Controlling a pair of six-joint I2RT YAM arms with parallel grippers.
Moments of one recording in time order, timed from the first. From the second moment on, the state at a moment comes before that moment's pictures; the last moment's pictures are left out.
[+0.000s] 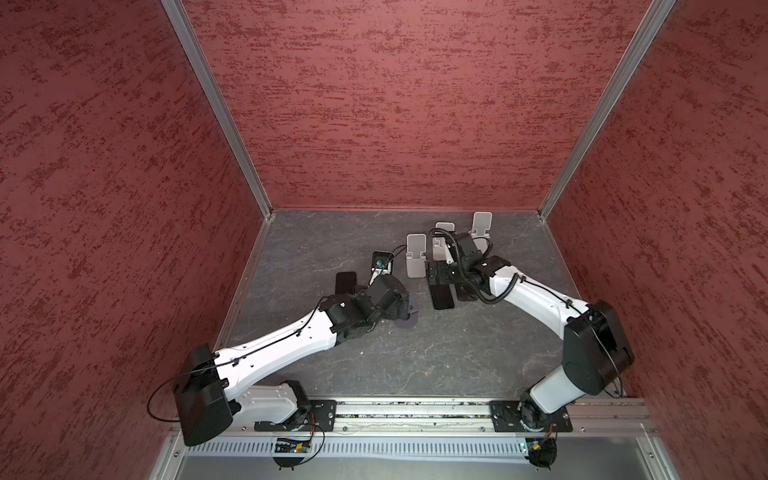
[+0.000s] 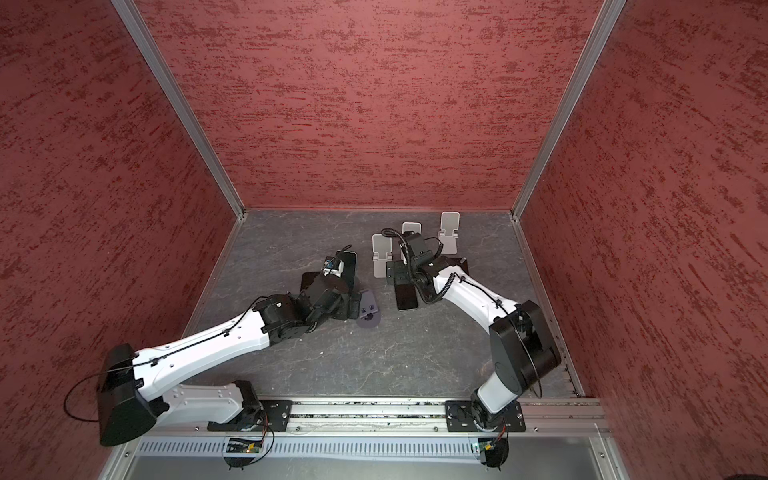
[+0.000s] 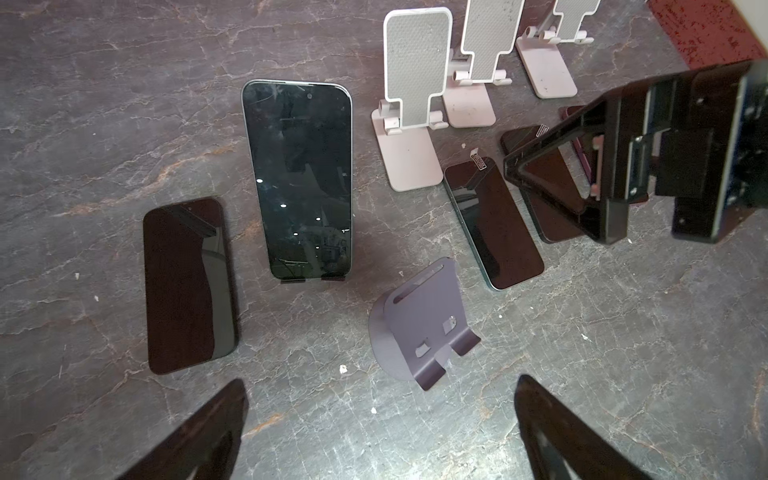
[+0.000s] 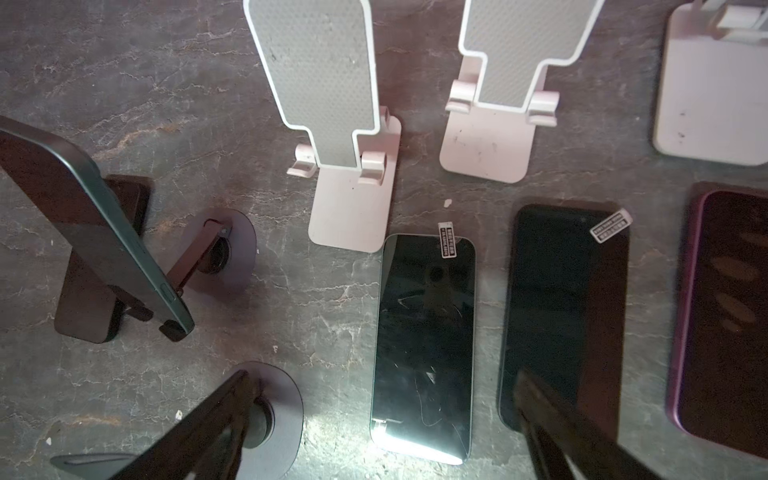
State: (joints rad) left arm -0.95 1.26 1.01 -0.60 -0.44 -0.62; right arm 0.51 1.58 1.15 -0.45 0.04 0.39
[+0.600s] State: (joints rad) left arm -1.00 1.44 1.16 -0.74 -0.48 -0.75; right arm 0.47 1.42 1.02 -0.43 0.16 0.39
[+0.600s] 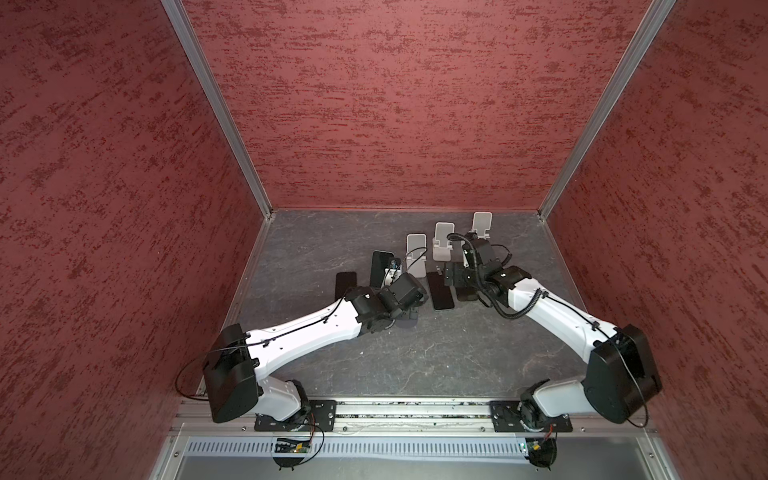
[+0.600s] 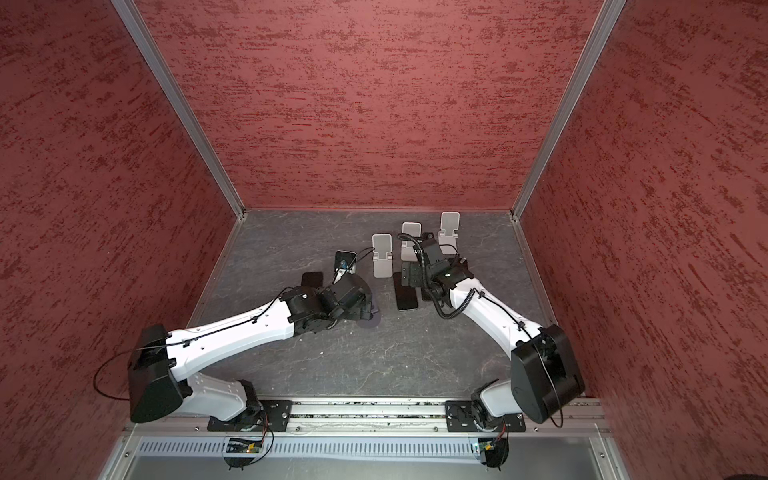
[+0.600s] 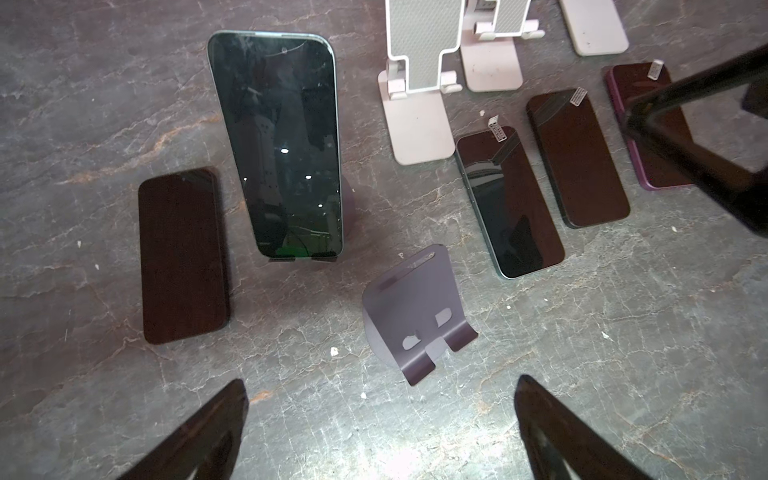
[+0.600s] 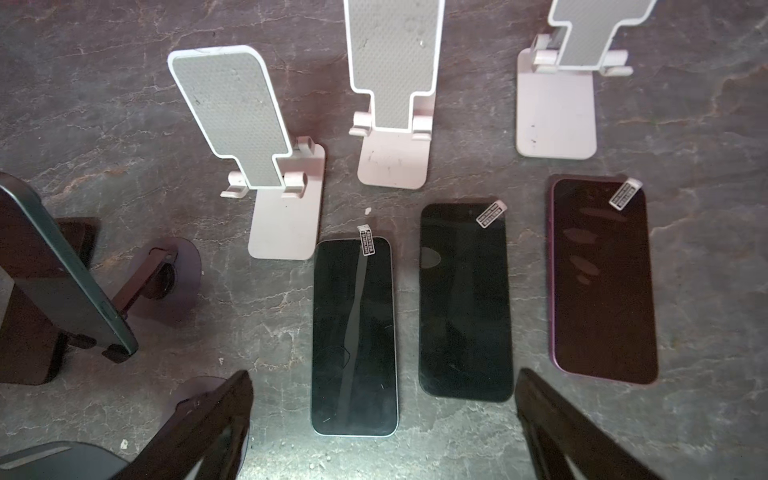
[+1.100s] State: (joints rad) left arm -1.00 1.67 1.34 -0.87 -0.52 -0.95; right arm 0.44 1.35 0.92 -0.39 0.17 0.39
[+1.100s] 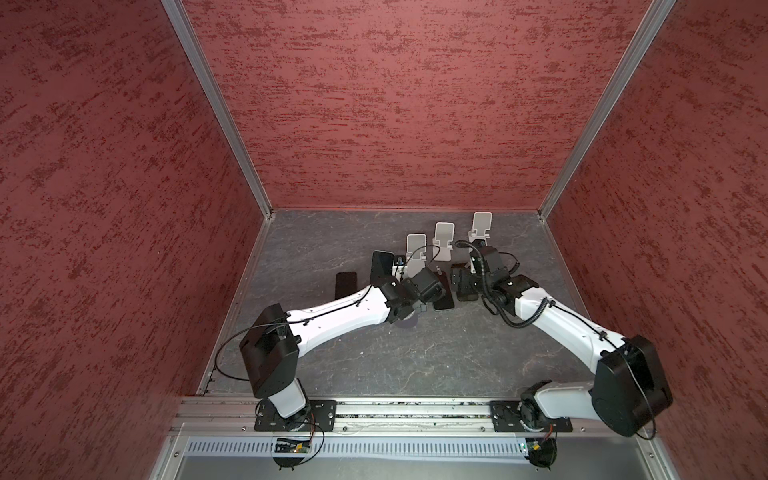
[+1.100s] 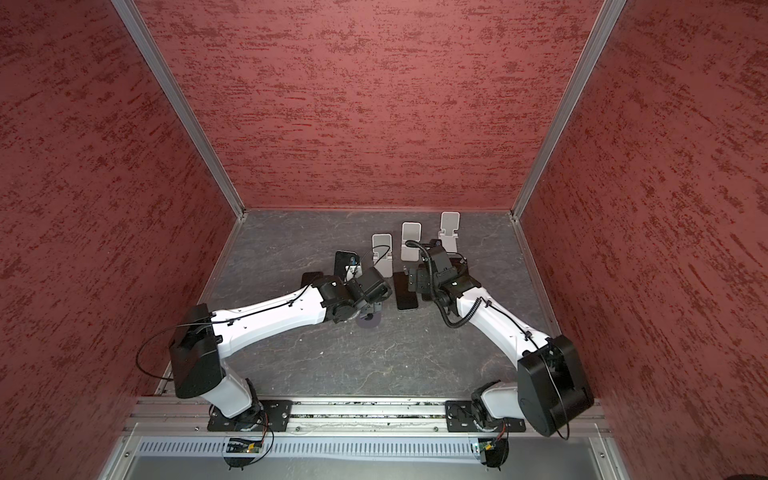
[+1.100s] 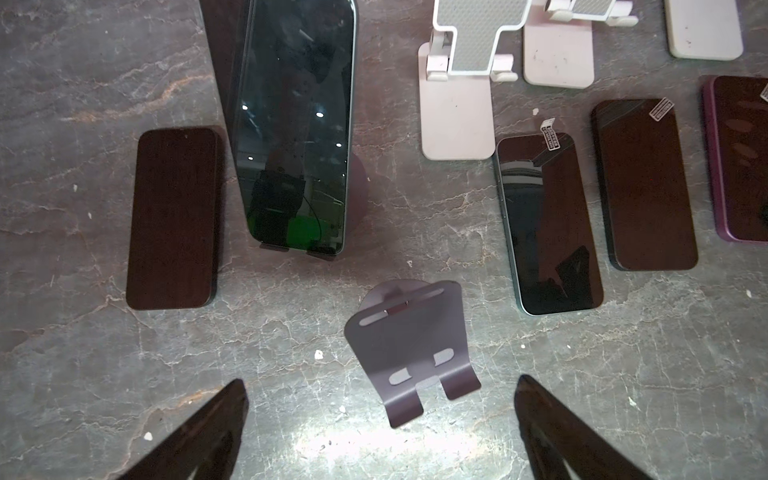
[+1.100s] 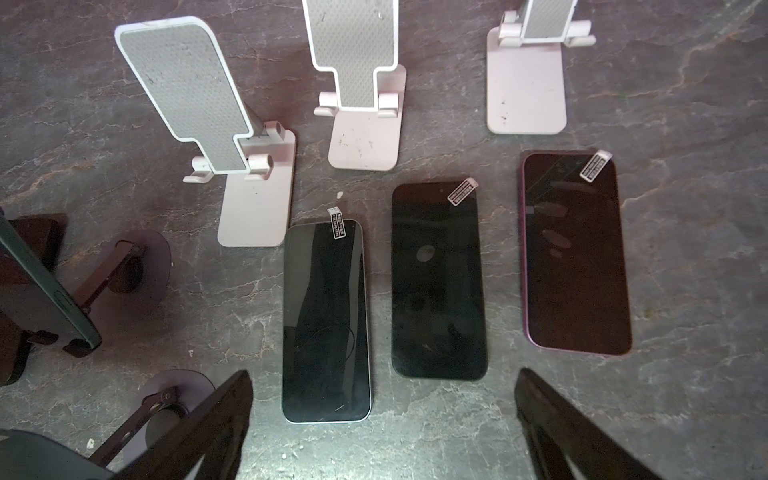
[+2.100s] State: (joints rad) left arm -0.97 1.81 1.33 -0.73 -0.52 -1.16; right arm 0.35 1.32 0.81 -0.29 0.09 0.38
